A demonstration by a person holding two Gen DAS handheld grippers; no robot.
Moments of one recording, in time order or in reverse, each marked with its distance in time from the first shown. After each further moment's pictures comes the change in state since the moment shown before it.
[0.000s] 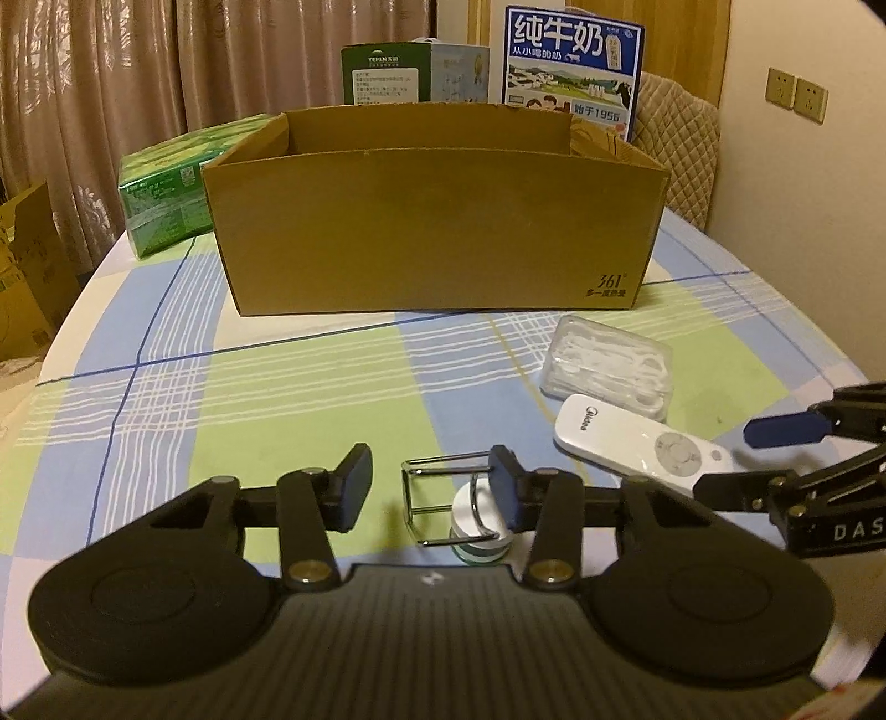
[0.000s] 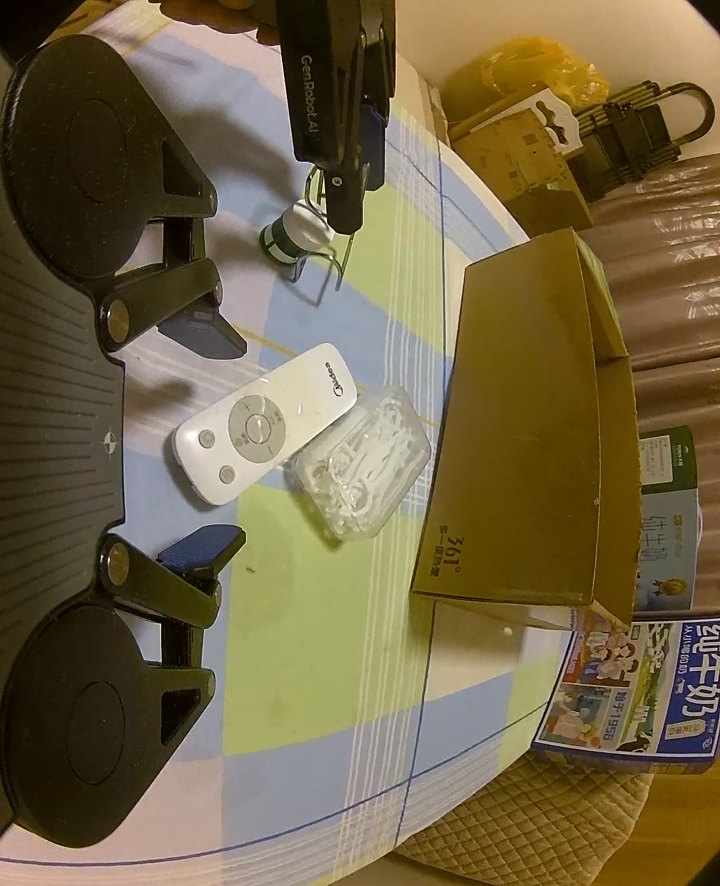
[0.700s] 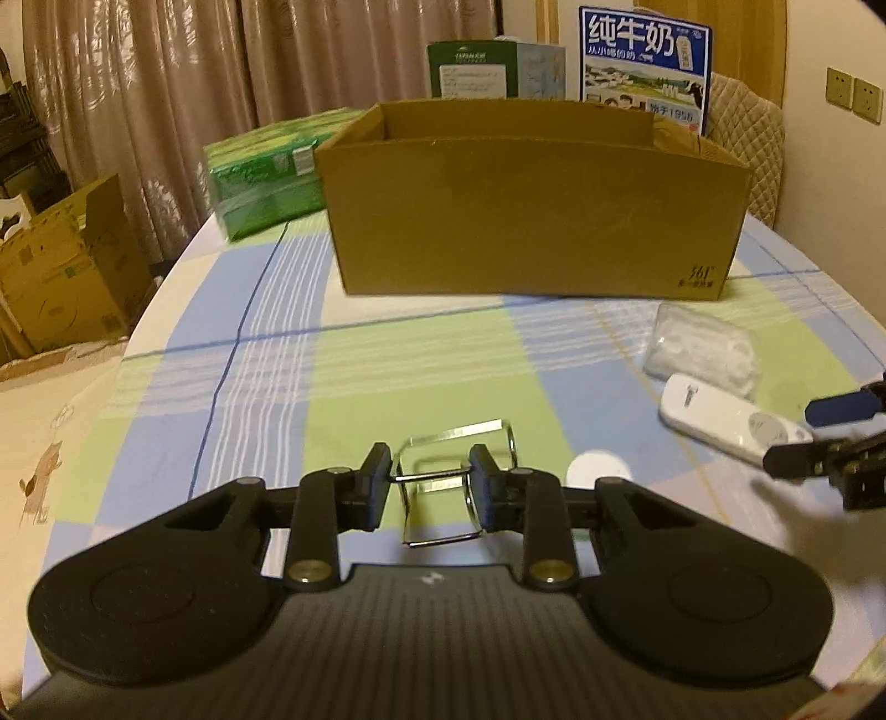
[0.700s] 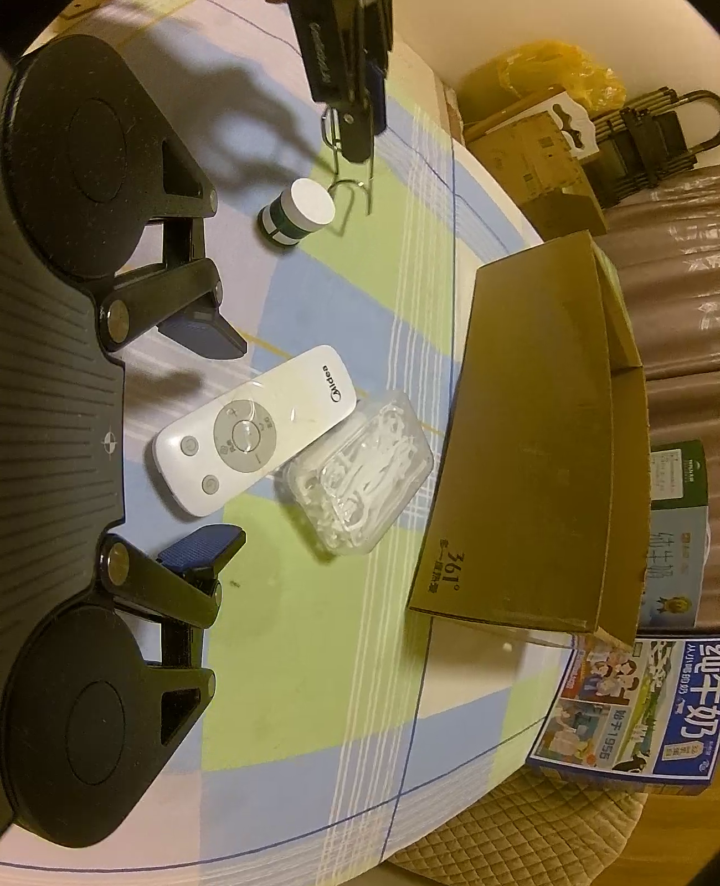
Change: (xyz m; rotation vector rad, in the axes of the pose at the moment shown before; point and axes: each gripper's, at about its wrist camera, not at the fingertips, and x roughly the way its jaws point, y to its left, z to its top) left arm -0.016 0.035 -0.018 -0.035 0.009 0.151; right arm 0.016 0.004 0.006 -0.032 0.024 0.000
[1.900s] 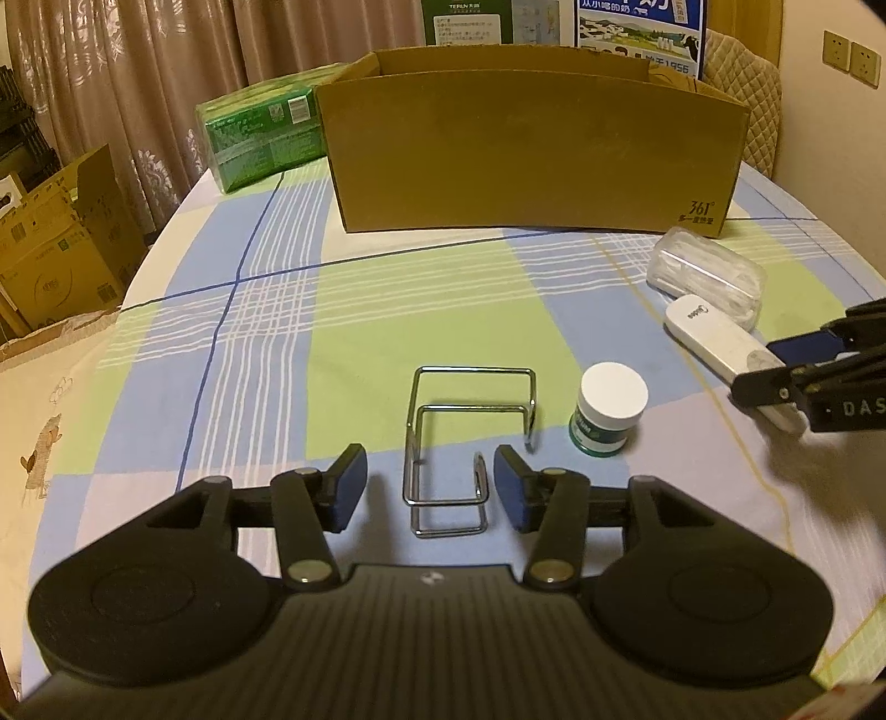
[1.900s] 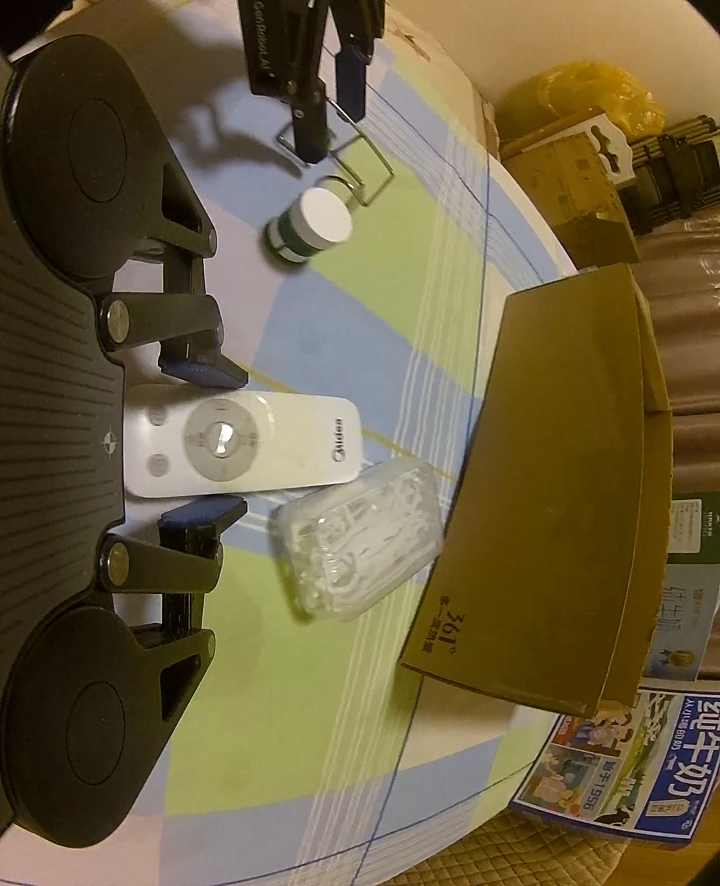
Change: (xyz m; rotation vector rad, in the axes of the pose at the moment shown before) left arm 0.005 0.004 -0.018 0.020 0.086 -0.014; right arm 0.027 0.020 0.008 -0.079 0.027 0.013
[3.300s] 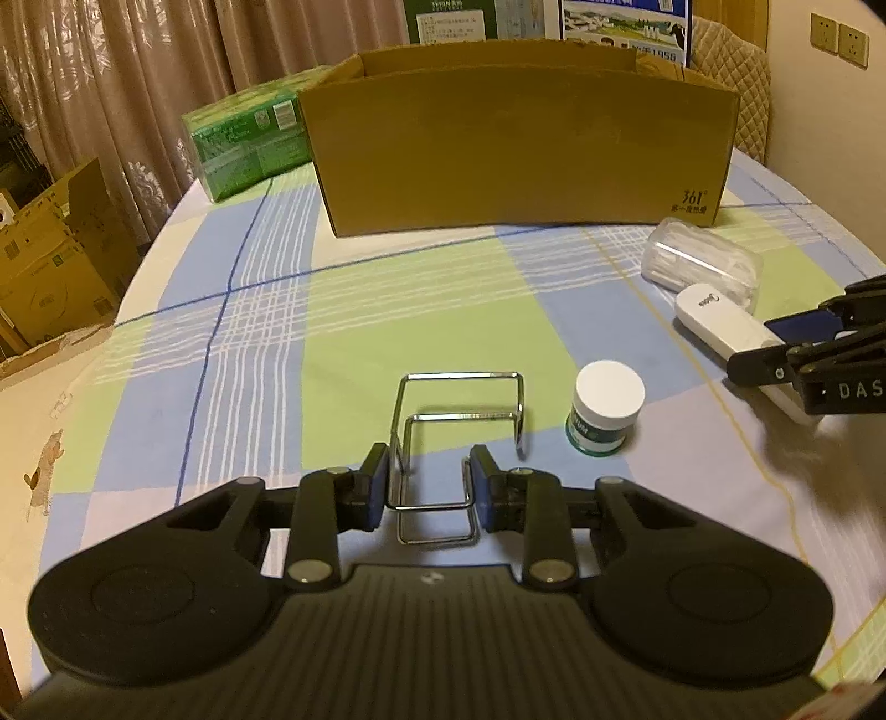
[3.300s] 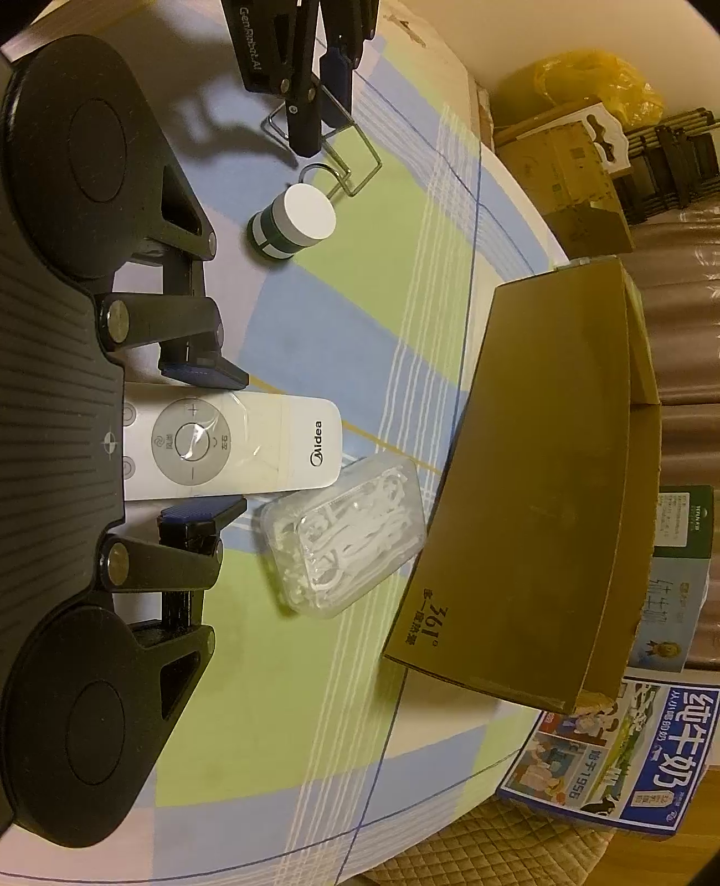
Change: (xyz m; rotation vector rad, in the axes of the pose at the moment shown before) left arm 0.001 -0.003 0.001 0.041 -0.003 0.001; right arm -0.002 0.006 0.002 0.002 -0.023 -0.037
